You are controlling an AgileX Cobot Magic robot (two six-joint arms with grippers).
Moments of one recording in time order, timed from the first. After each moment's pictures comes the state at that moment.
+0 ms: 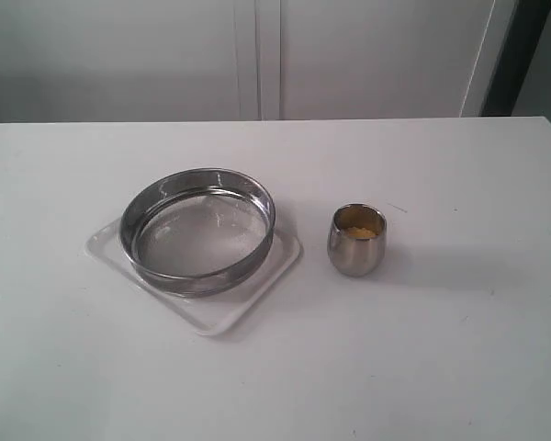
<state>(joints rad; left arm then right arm) 0.03 0.00 0.02 -0.11 0.45 0.13 0.08 0.01 -0.01 -0.07 0.36 0.24</state>
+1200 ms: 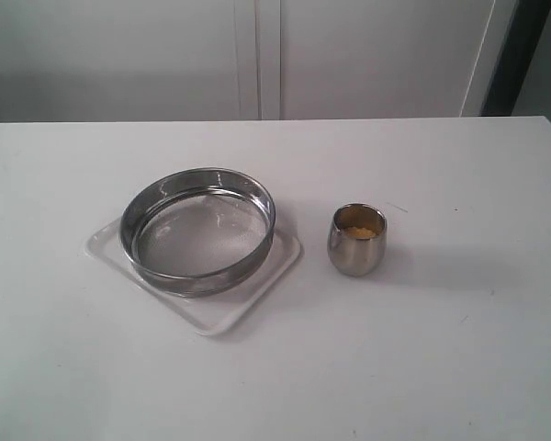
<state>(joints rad) 0.03 0.00 0.02 -0.11 0.45 0.13 0.08 0.01 -0.01 -0.07 -0.09 0.24</state>
